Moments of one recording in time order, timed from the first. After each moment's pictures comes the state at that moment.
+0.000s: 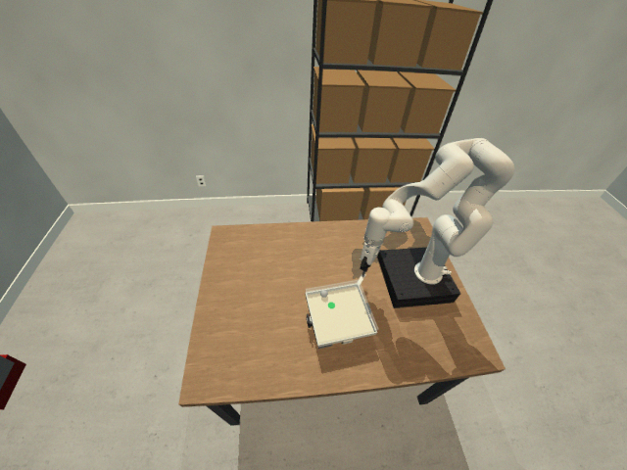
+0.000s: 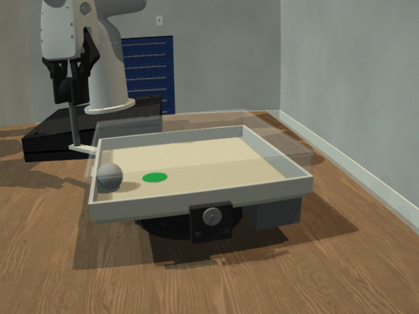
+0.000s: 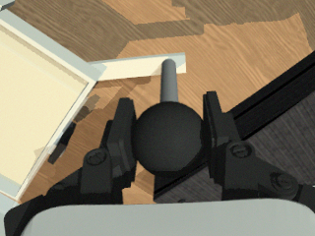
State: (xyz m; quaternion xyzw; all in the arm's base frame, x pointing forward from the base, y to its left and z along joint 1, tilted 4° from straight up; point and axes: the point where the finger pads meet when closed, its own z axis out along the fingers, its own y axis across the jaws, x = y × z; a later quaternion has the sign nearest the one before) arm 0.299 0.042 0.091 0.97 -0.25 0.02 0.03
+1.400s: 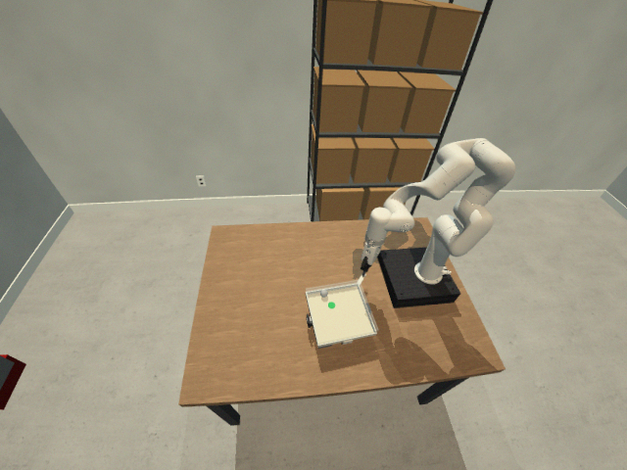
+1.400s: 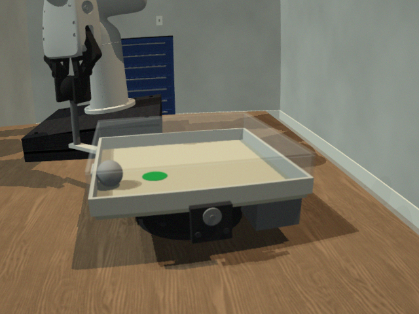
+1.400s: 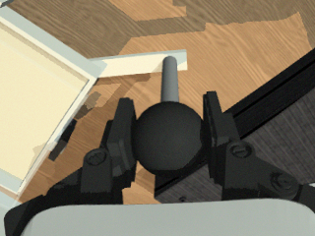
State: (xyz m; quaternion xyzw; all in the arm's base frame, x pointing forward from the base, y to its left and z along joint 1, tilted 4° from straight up) arm 0.296 0.045 0.093 0.97 -0.25 0.02 0.03
